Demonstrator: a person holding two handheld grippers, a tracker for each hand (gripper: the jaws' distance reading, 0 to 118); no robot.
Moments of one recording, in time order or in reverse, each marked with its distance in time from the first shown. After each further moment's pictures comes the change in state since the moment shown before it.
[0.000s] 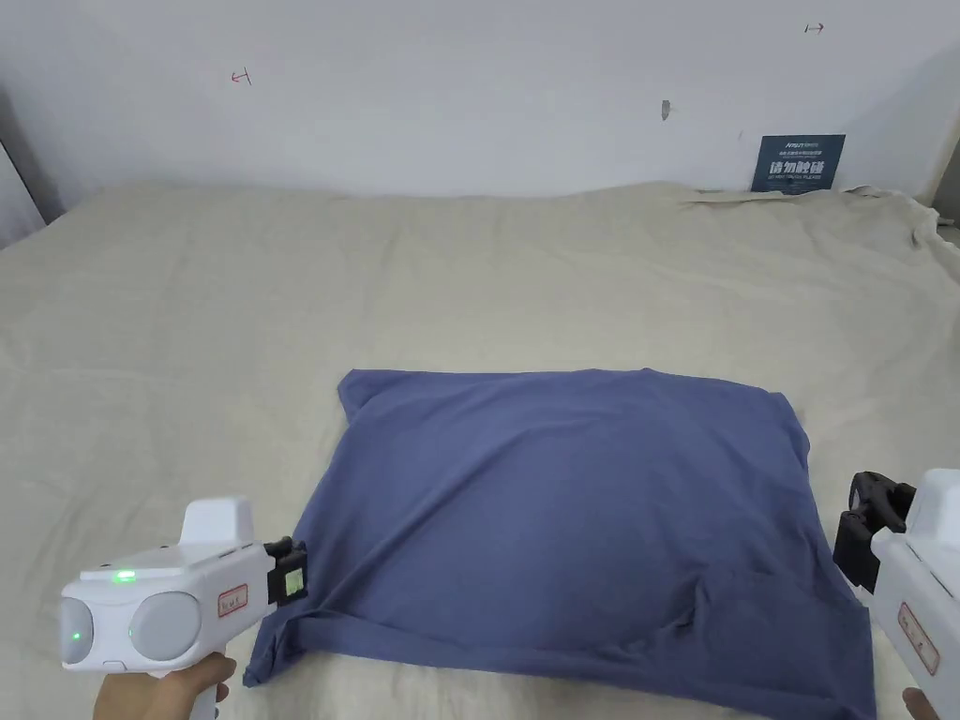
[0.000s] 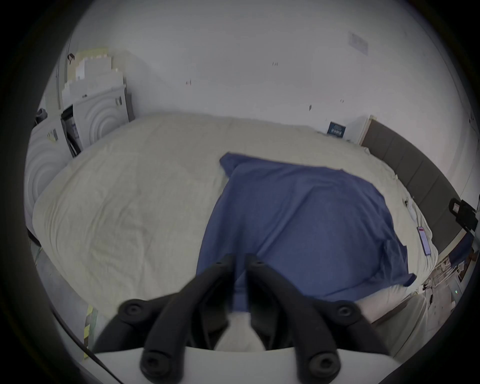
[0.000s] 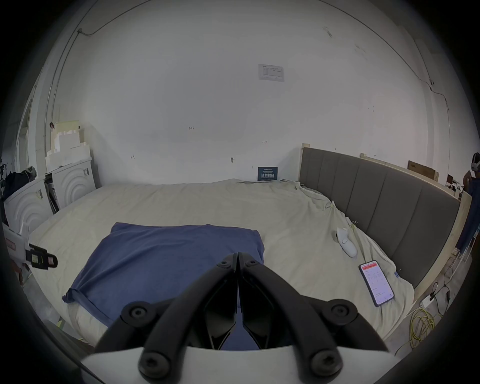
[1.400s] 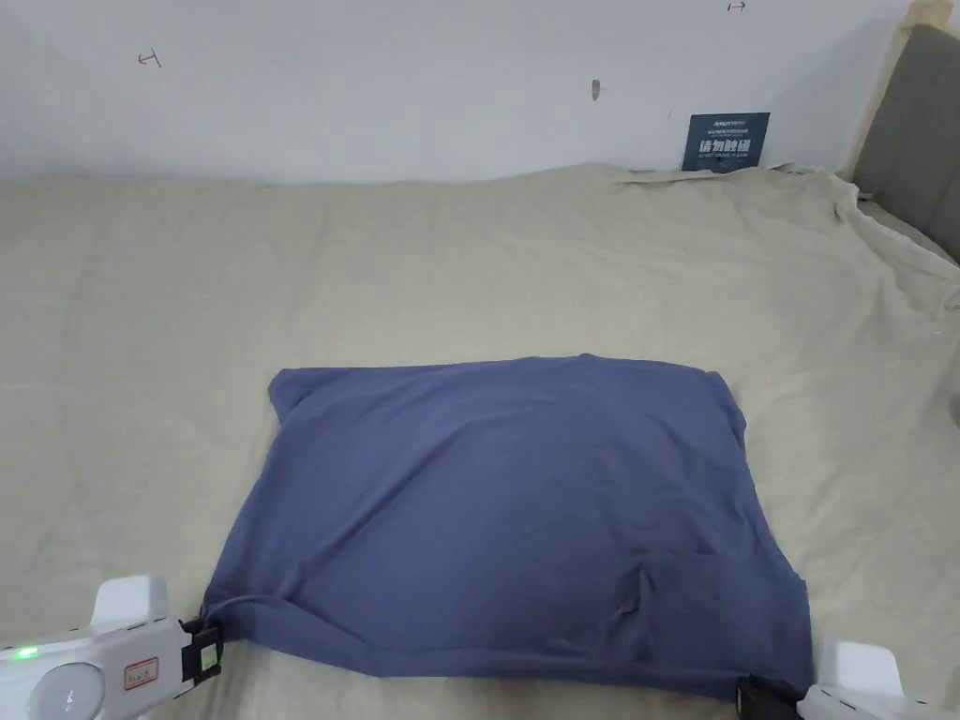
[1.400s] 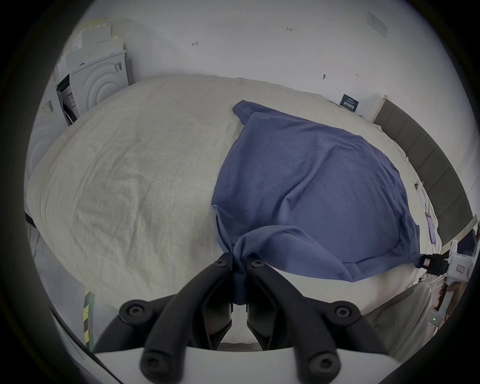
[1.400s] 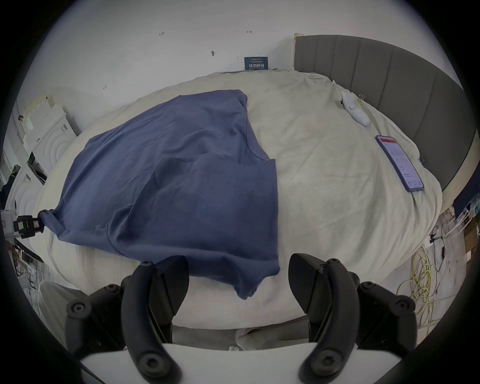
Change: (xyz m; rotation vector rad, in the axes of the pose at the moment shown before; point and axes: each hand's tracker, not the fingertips) left arm -0.026 -0.029 -0.036 -0.140 -0.002 0.032; right arm 0.035 -0.145 -0.044 -0.577 0.004 -0.106
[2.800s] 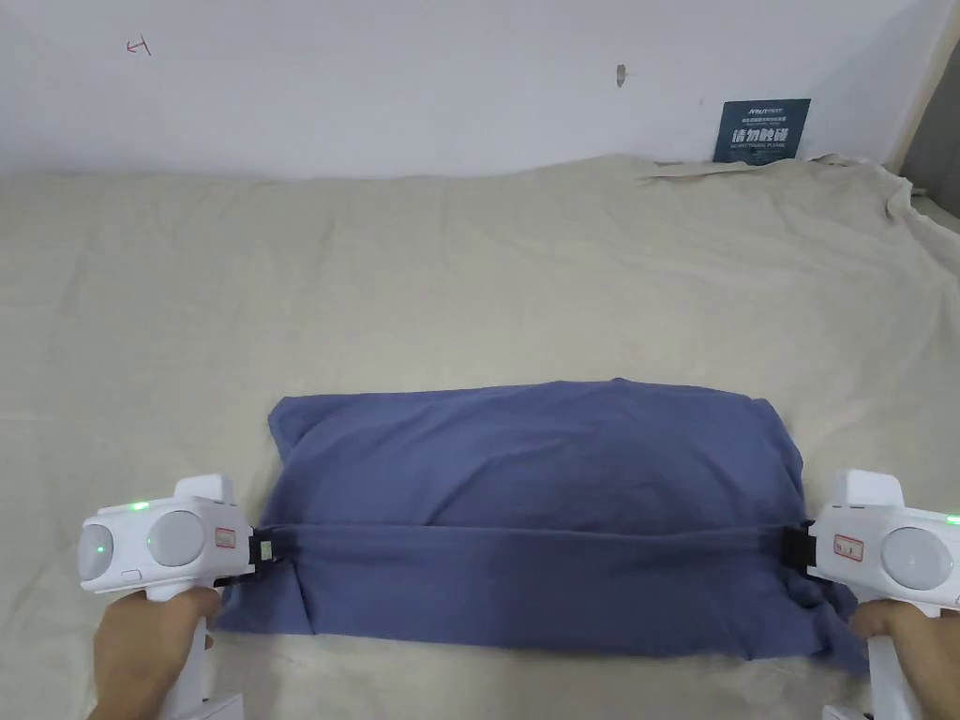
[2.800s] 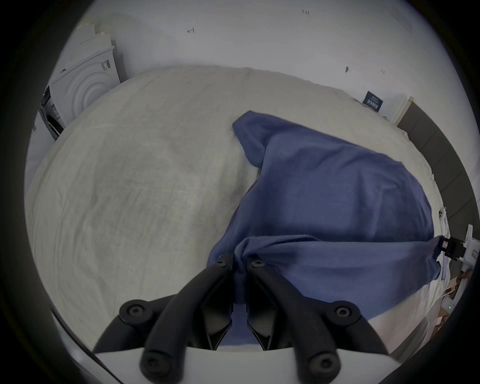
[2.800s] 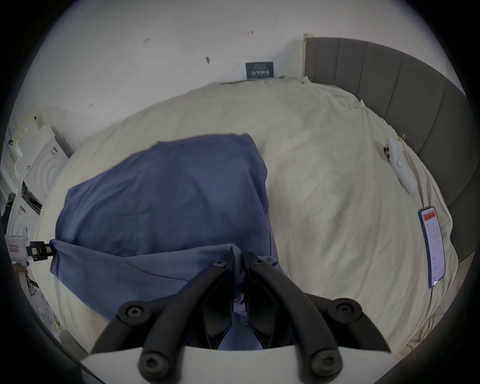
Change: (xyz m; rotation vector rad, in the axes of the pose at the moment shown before) left arm 0.027 0.145 -0.138 -0.098 0.081 -0.004; right arm -0.020 0.188 -0.098 -0.004 0.010 -0.033
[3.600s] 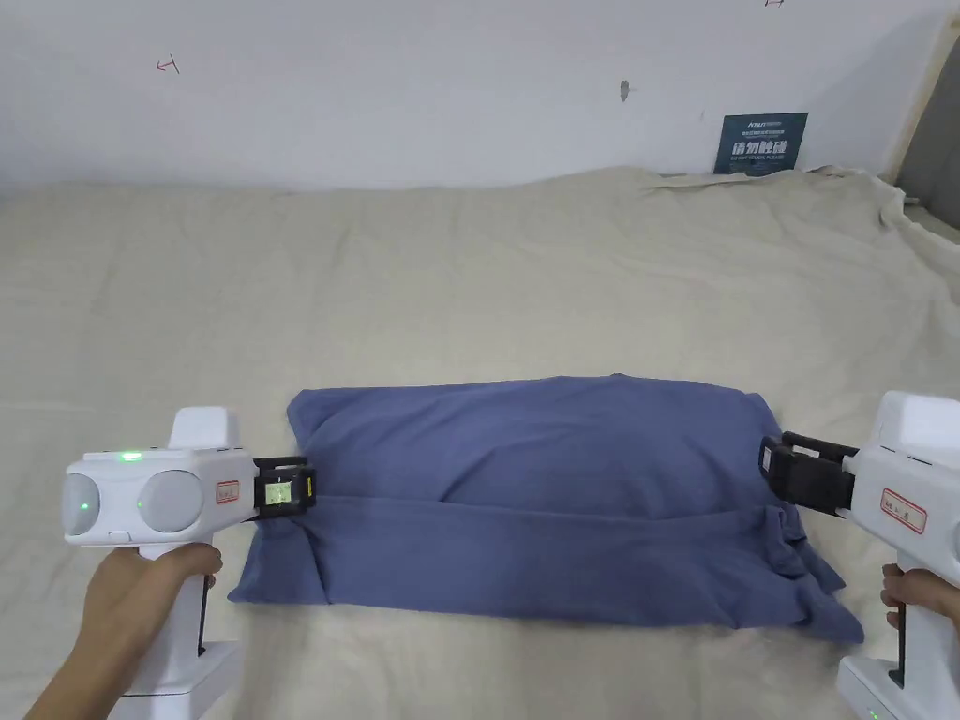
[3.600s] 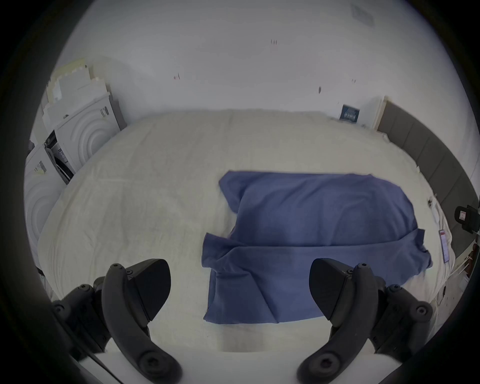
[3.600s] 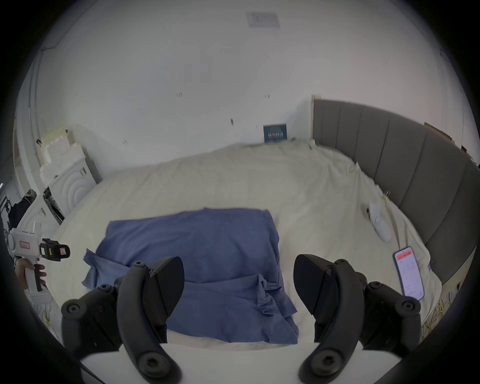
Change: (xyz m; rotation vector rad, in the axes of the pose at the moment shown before) left arm 0.020 -0.008 0.131 0.263 -0.019 -0.108; right arm -0.014 -0.001 0.155 0.373 0.099 0.058
